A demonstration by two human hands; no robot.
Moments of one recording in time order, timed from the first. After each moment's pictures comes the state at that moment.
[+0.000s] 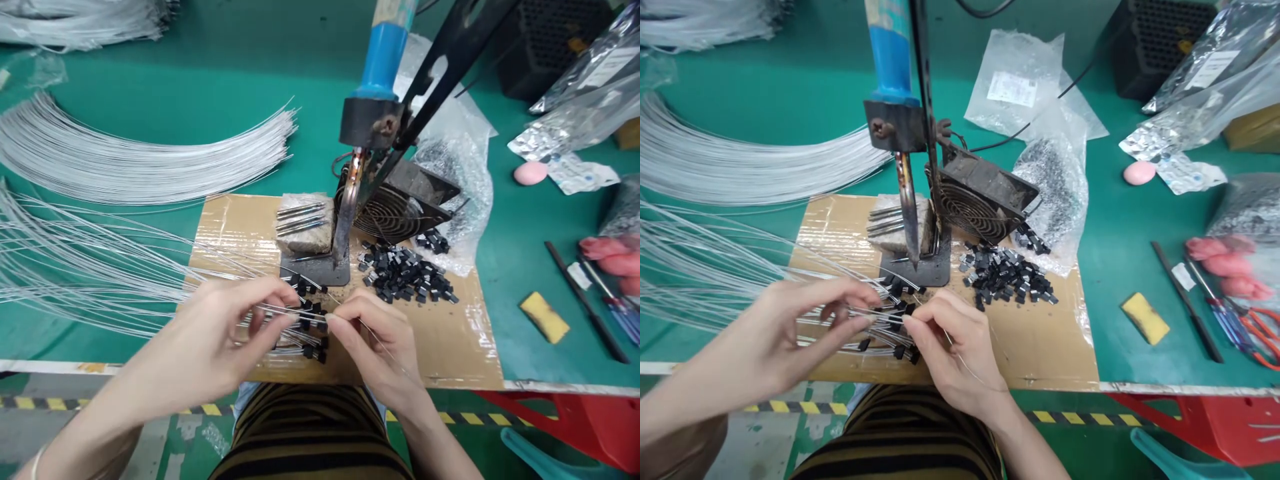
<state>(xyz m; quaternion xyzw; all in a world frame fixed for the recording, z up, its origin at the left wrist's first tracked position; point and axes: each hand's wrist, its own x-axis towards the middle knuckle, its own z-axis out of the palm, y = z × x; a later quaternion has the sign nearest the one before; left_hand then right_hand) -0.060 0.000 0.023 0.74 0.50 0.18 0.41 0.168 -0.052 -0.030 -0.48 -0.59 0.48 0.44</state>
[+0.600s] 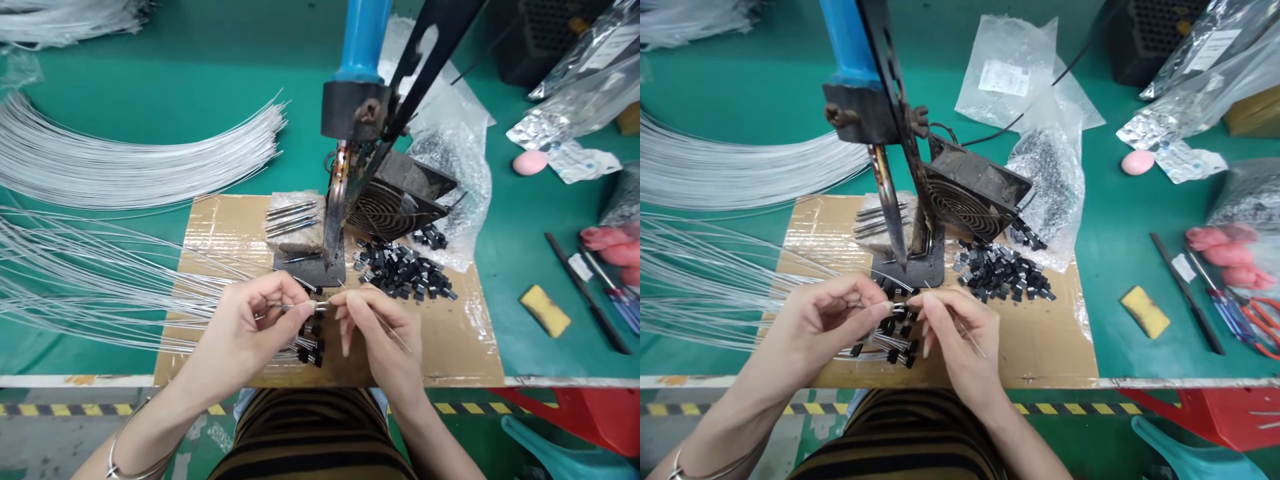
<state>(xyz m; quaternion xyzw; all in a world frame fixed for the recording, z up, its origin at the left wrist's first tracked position) -0.028 -0.005 0.000 0.57 0.52 0.24 0.59 0.162 -0.052 -0.038 -0.52 -0.35 0.57 0.53</state>
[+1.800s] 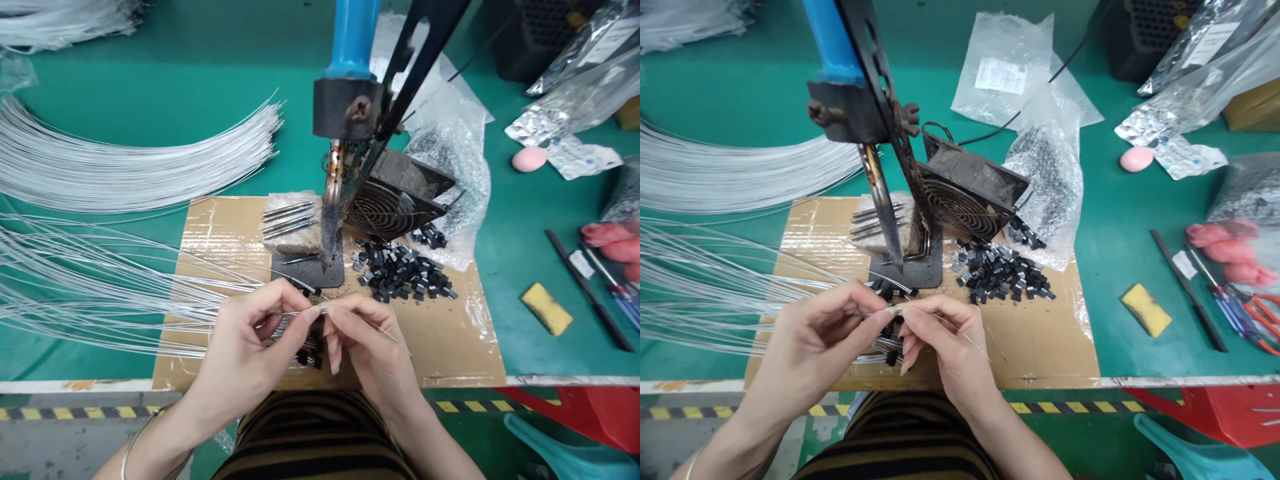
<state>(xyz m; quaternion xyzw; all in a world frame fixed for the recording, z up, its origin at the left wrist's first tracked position) -0.017 -0.018 0.000 0.60 0.54 0.29 0.51 0.150 -0.049 -0.036 -0.39 -0.13 0.74 0.53</state>
